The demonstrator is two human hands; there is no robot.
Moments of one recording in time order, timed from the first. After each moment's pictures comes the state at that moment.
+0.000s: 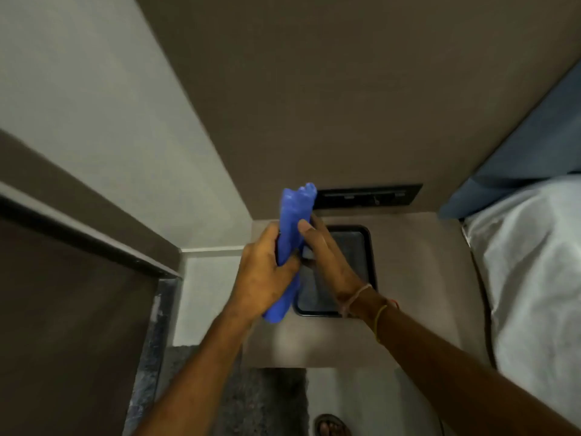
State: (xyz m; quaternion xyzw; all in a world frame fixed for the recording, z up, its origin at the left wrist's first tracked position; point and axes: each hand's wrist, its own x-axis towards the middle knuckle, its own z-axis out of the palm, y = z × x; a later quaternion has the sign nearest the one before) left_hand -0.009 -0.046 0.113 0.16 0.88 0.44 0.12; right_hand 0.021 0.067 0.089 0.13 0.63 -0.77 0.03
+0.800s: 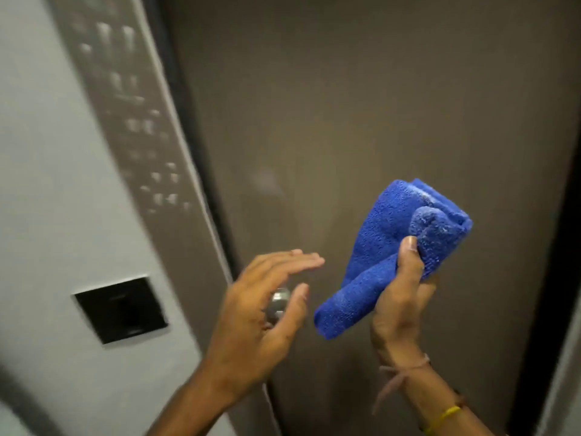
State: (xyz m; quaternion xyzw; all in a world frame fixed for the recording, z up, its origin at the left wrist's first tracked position) left_hand 0.463 -0.562 0.577 -0.06 0.87 0.16 -0.46; right_hand 0.321 -0.505 0.545 -0.19 0.42 -0.89 -0.04
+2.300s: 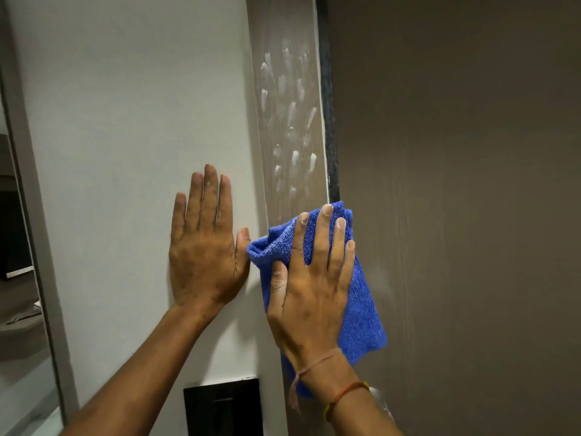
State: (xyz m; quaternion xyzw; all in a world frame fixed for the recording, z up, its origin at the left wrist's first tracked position) left_hand 0.557 -0.777 0.717 -0.34 0.70 -0.35 -0.52; right_hand 0.455 -0.703 0.654 -0.43 0.64 -0.47 -0.42
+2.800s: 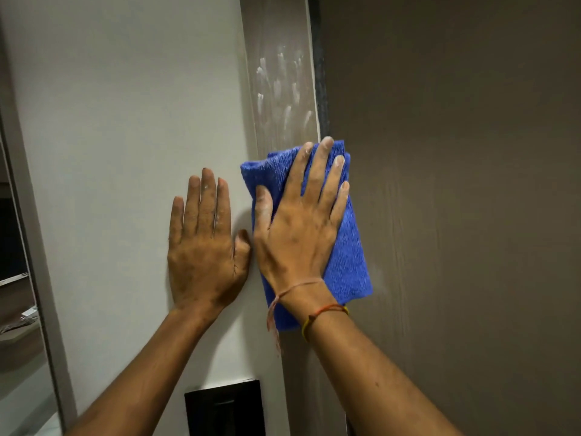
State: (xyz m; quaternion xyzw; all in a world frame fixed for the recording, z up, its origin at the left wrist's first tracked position) left_hand 0.556 -0.775 0.718 -0.34 0.70 -0.34 -0.53; right_hand 0.463 -0.713 0.738 -0.36 0.65 -0.52 -0.42
